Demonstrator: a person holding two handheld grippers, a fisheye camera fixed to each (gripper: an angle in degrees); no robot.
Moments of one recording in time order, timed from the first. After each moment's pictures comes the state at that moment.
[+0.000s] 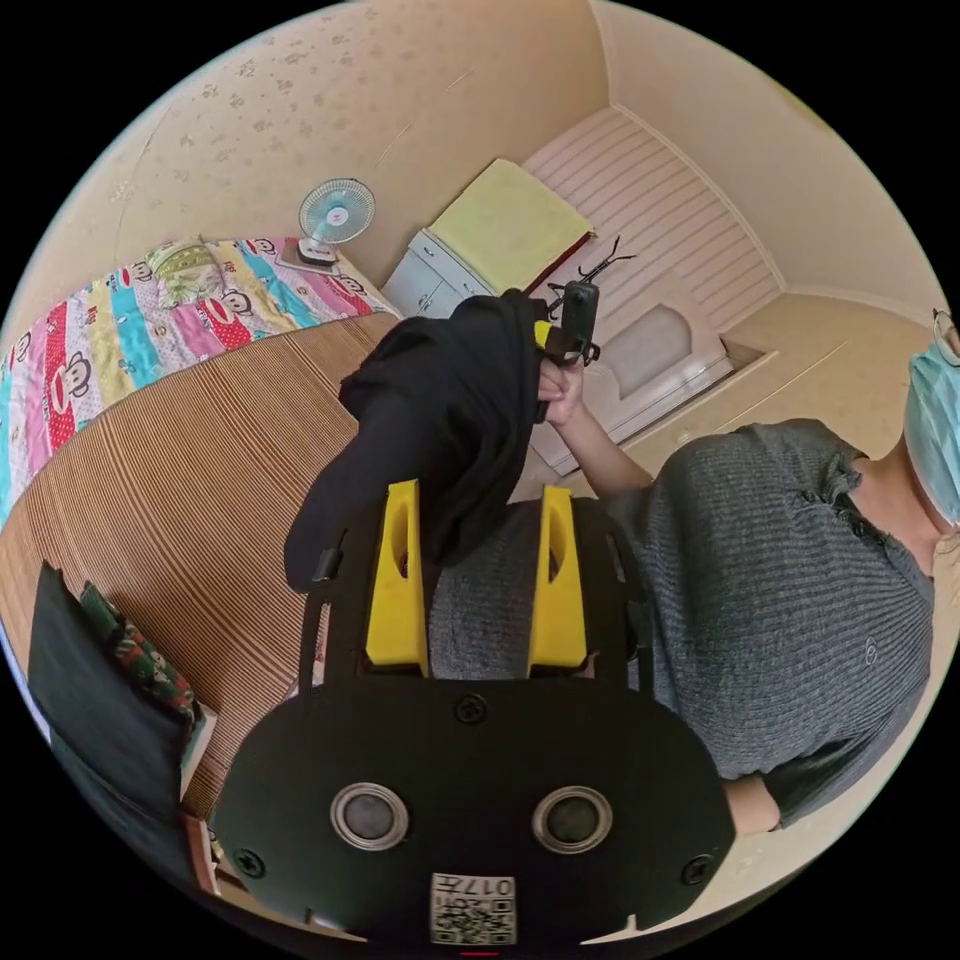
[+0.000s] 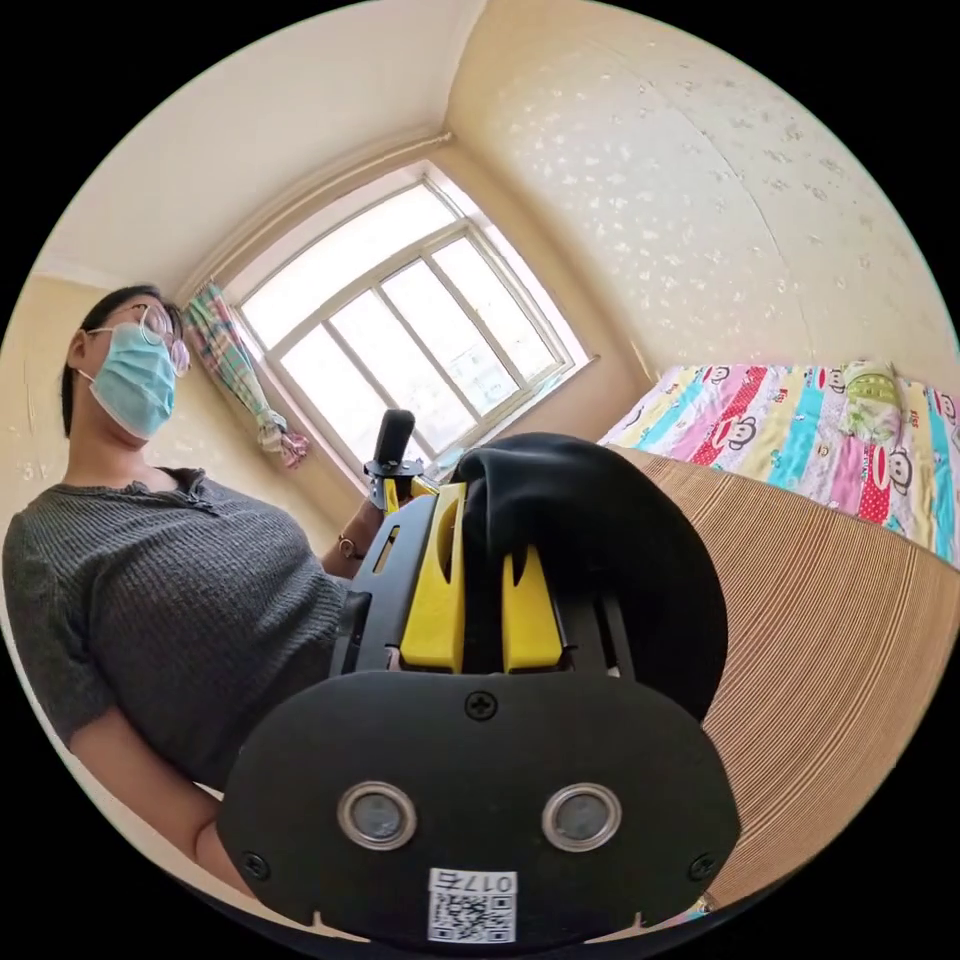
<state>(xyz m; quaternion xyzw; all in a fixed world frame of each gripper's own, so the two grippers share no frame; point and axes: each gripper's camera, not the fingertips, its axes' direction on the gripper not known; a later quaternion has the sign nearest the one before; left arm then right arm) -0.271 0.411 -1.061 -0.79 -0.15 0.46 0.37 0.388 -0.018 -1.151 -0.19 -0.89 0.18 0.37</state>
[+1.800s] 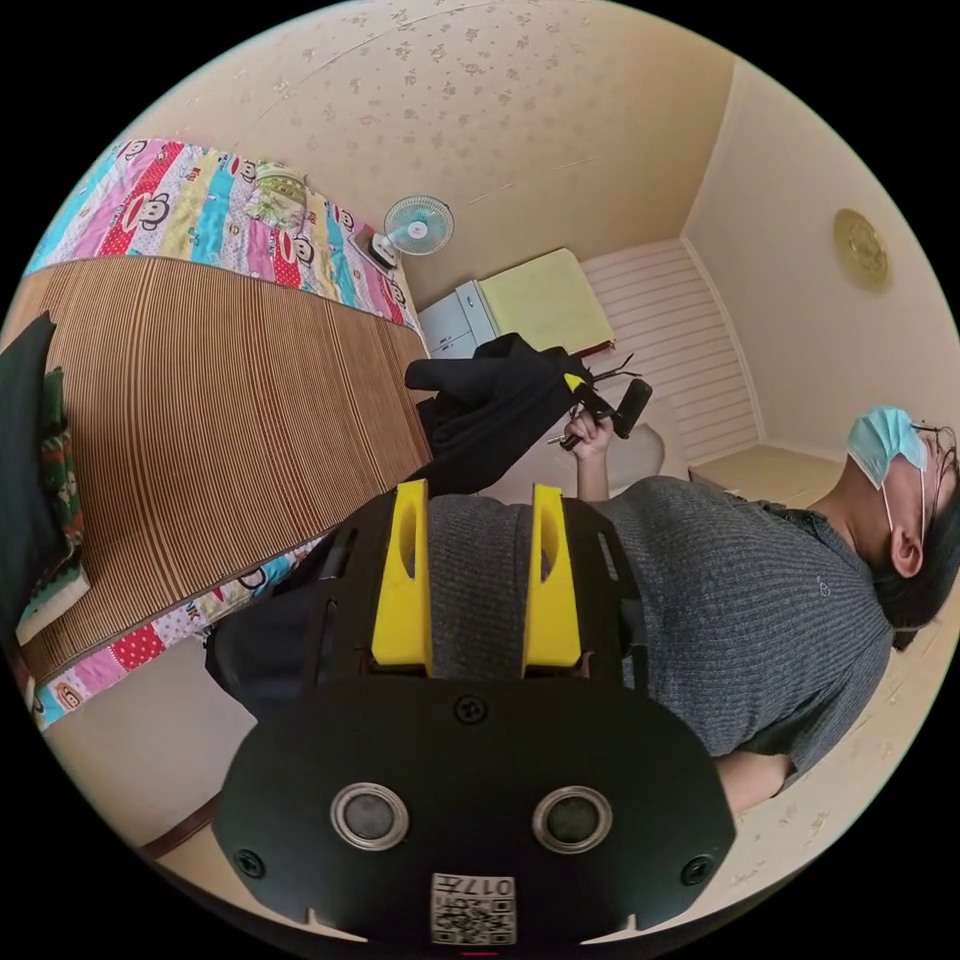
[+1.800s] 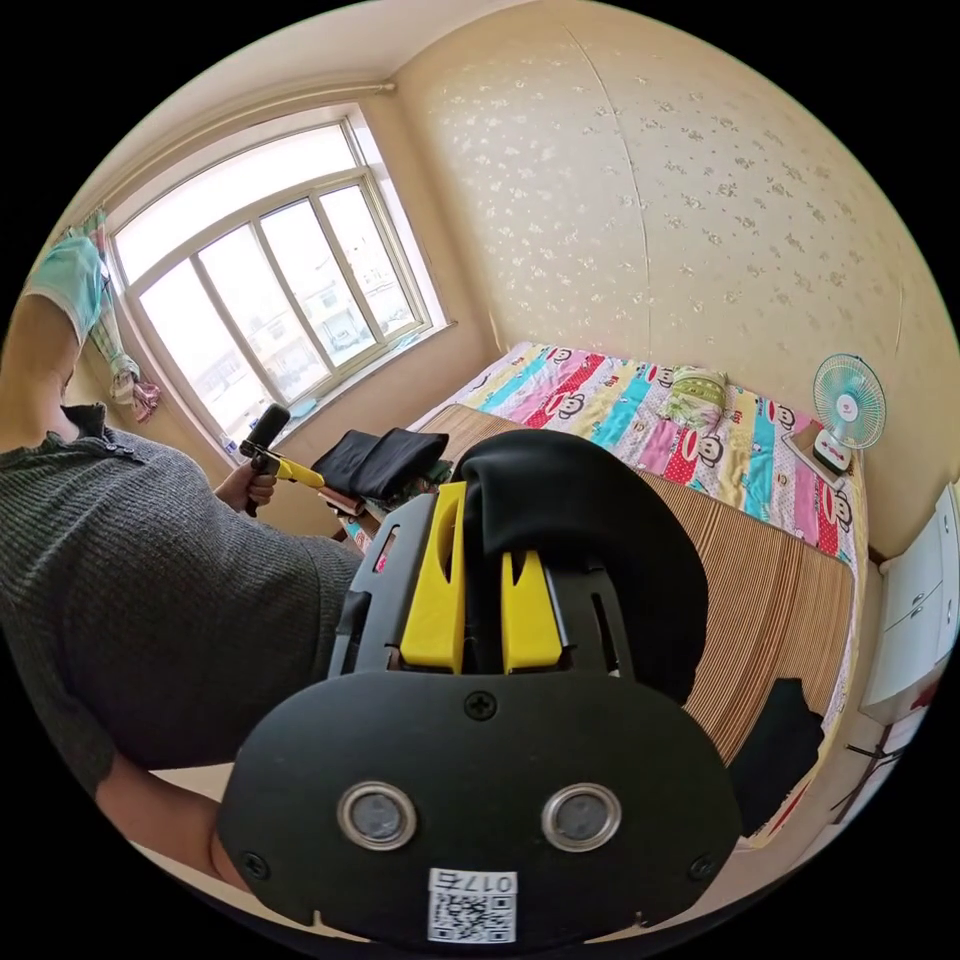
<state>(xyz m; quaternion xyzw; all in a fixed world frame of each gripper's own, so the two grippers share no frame) -0.073 0.248 -0.983 -0.73 -0.22 0.35 0.55 0.335 -0.089 -1.110 -0.25 -0.78 0.02 0.58</state>
